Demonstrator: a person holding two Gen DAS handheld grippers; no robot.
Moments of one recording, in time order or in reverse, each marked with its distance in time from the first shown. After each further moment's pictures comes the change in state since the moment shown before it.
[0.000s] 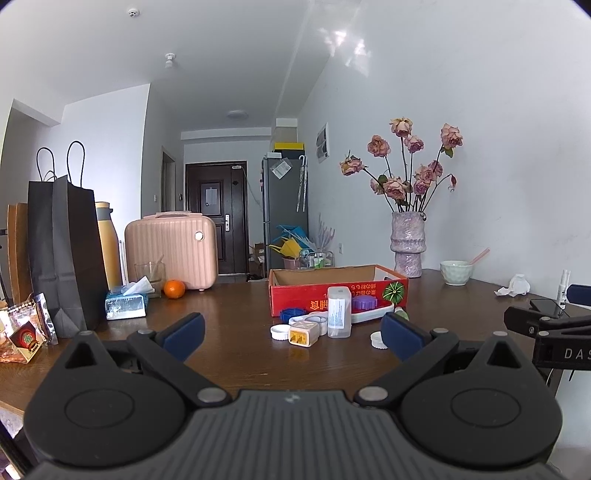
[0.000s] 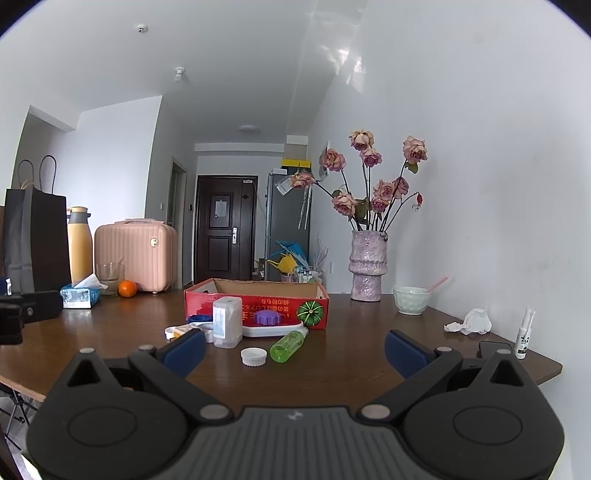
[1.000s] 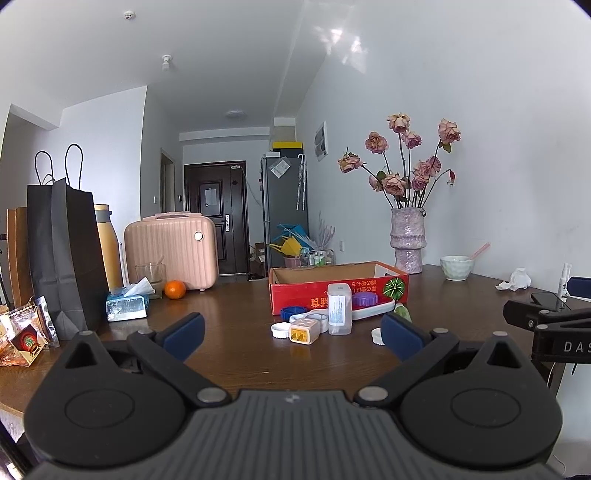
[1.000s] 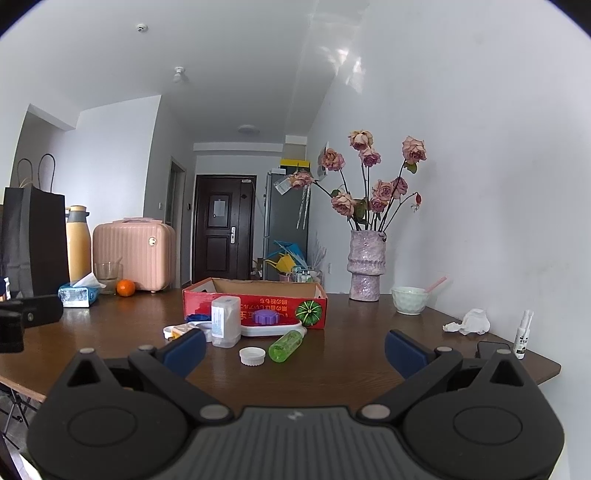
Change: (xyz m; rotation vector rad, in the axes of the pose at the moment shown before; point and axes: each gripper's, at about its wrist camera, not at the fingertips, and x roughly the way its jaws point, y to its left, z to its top) left arm -0.001 0.000 -0.002 0.015 0.006 -0.002; right arm 0.001 0.001 0.000 -0.001 0.001 -0.005
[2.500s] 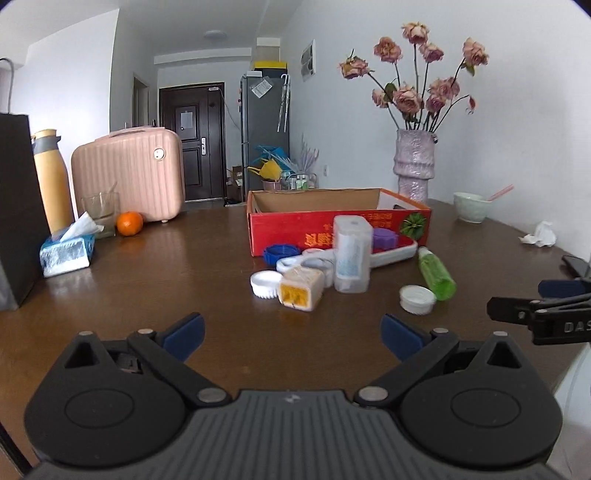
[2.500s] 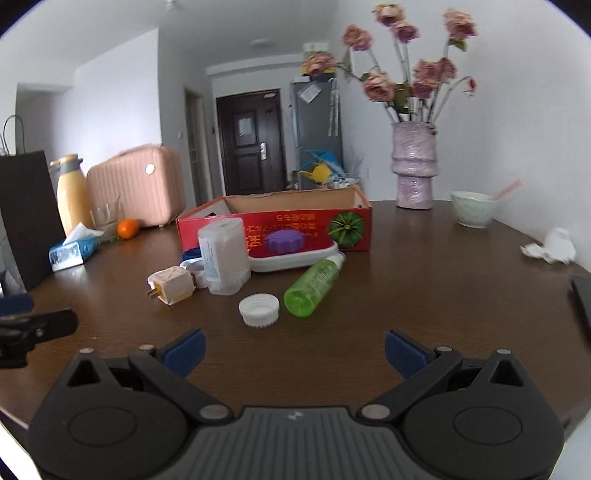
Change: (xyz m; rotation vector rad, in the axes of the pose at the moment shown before) left arm 0.187 0.018 -0.014 -0.002 0.269 -0.074; right arm 0.188 -0.013 -0.010 0.081 0.322 0.157
